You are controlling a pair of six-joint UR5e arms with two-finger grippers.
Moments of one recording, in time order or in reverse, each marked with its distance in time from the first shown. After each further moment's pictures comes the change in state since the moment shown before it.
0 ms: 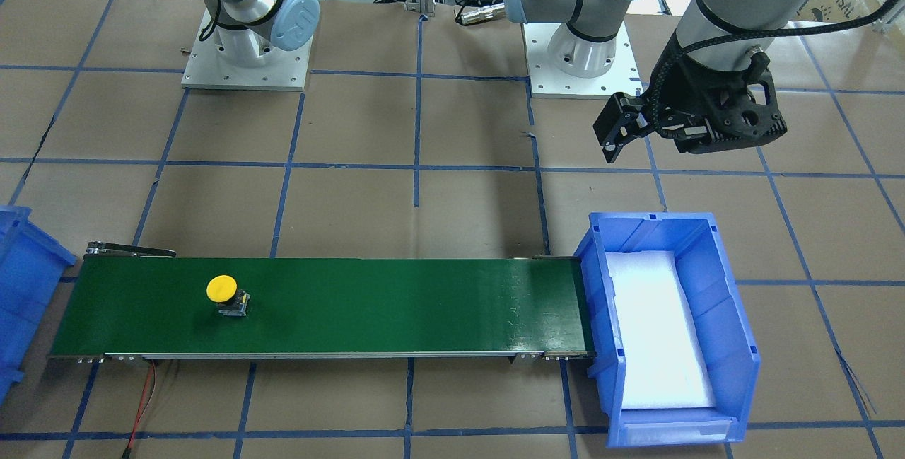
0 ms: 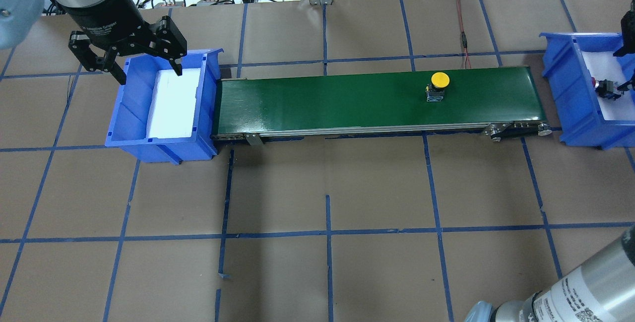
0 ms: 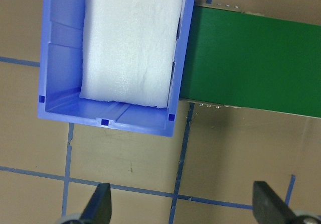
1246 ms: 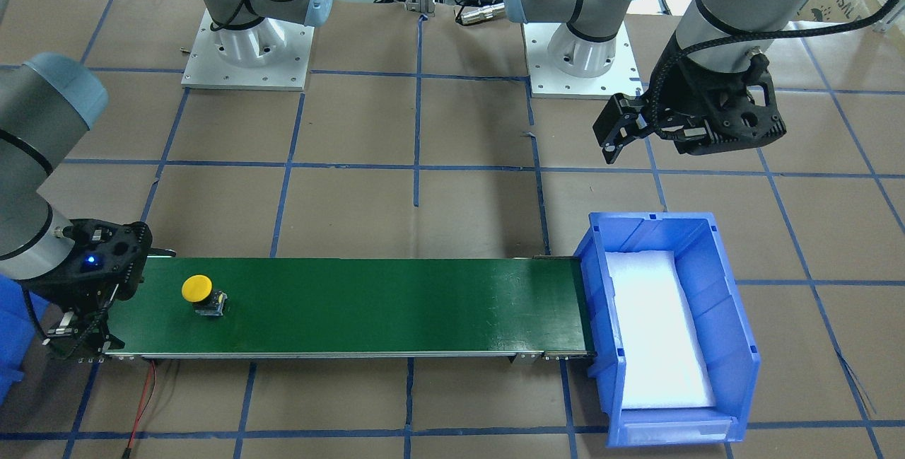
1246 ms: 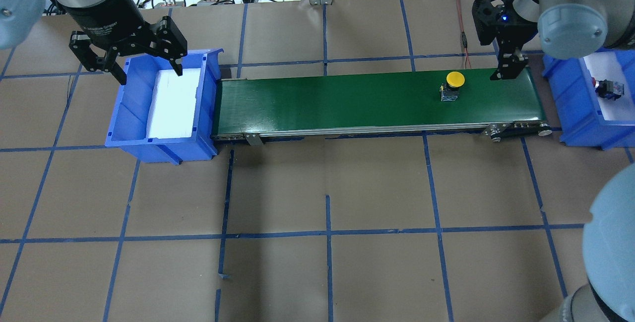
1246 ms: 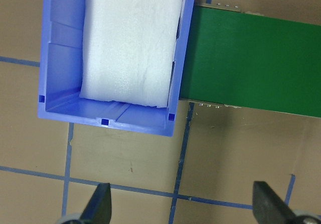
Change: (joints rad) left arm 0.000 -0.002 0.001 0.000 0.000 0.000; right arm 0.405 -0.106 0.117 0.031 -0.003 0.207
